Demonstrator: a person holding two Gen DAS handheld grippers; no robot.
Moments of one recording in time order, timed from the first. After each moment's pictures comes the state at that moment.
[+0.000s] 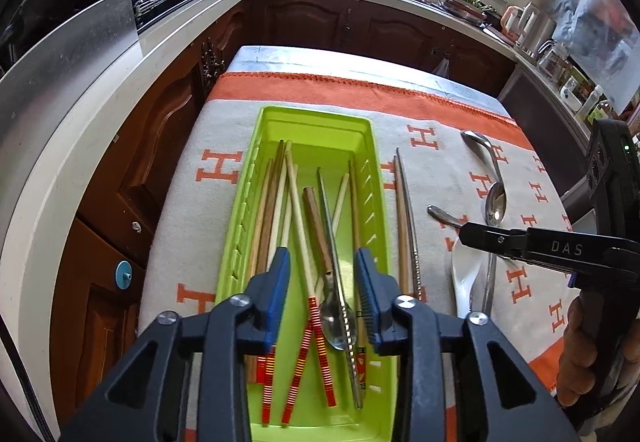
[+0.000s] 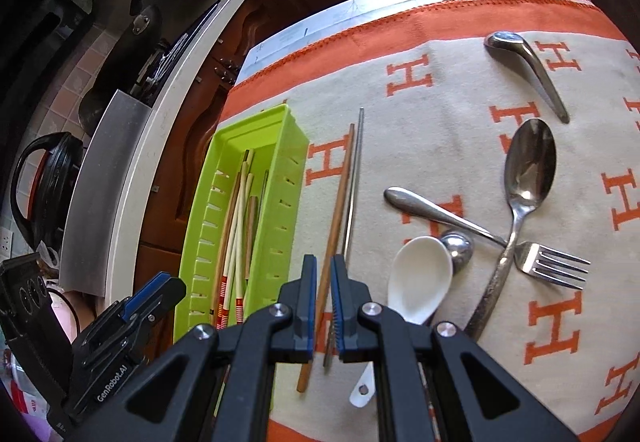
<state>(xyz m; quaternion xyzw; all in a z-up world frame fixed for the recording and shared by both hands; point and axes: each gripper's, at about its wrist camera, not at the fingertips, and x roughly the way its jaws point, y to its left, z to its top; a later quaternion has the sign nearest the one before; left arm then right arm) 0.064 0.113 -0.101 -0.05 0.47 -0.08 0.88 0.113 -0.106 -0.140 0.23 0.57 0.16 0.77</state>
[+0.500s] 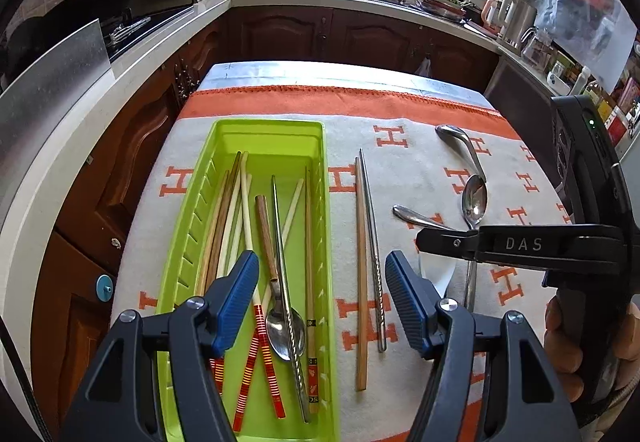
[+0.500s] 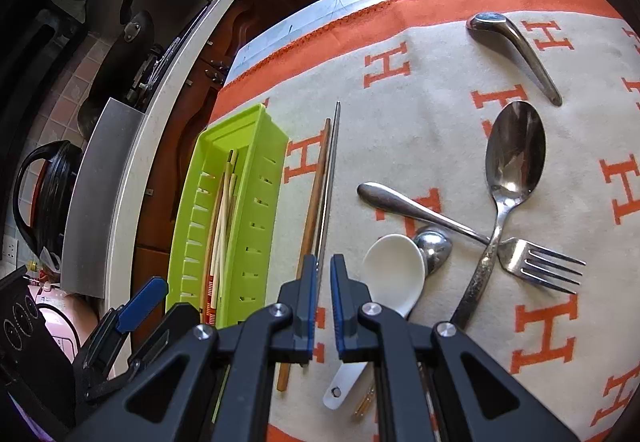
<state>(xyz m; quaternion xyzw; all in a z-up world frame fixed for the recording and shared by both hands) 0.056 0.068 -0.104 -0.02 0.45 -0.08 0.89 0.117 -0.119 -0.157 0.25 0.57 0.16 0.76</state>
